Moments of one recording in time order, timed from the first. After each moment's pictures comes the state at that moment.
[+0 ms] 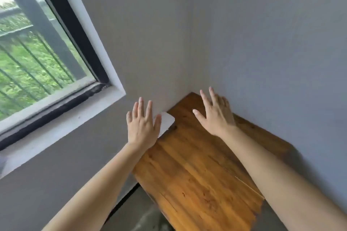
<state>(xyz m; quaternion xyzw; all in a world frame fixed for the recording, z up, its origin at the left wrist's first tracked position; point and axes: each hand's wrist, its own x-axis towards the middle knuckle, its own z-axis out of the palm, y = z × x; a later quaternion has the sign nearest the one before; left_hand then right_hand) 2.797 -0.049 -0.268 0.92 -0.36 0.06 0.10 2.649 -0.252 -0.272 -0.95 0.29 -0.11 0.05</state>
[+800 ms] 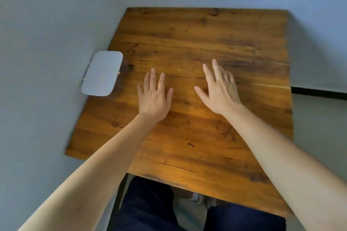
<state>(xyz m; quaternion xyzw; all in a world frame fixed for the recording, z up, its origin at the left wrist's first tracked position) 2.807 -0.125 -0.625 0.79 -0.61 -0.07 -0.01 2.597 -0.196 -0.626 -0.84 0.54 -0.02 0.09</state>
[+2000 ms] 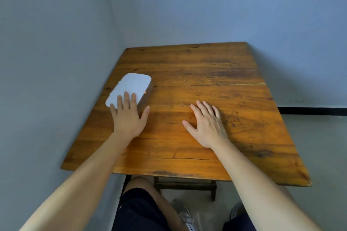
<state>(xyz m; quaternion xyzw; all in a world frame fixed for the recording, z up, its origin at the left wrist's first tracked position) 2.891 -0.054 -0.652 0.78 -0.62 -0.01 0.06 2.619 -0.060 -0.676 -0.80 0.58 -0.12 0.08</state>
